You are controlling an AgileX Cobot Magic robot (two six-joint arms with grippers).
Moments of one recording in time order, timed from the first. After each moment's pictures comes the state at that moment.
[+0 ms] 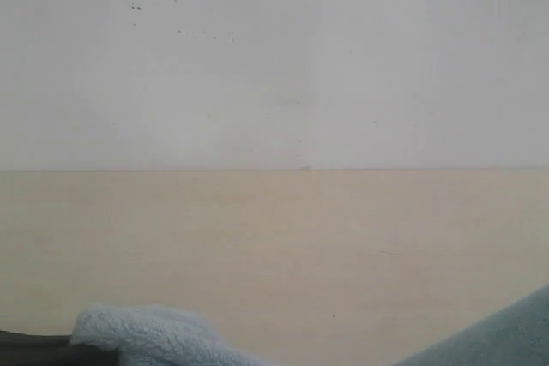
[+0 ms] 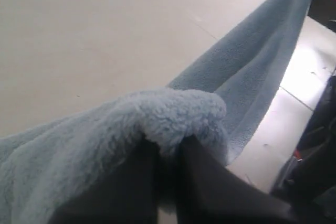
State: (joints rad) left arm -0.76 0.71 -0.31 -1.75 0.24 1.39; right arm 0.71 0.64 -0.84 -0.74 1.22 0.07
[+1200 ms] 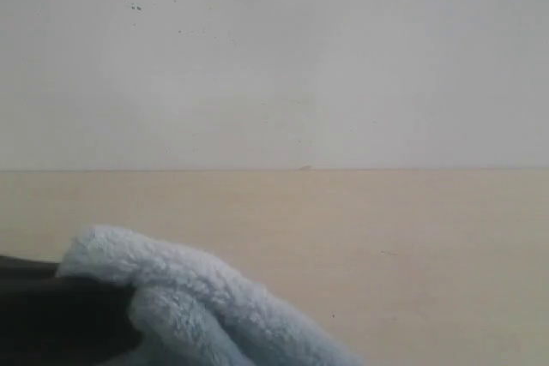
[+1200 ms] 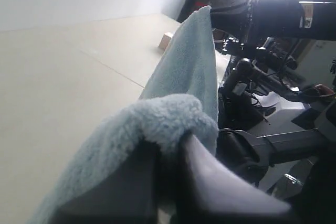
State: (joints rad) left arm -0.76 0.71 -0.53 -1.59 0.53 1.22; right arm 0.71 0.34 -0.87 -0.68 1.21 0.09
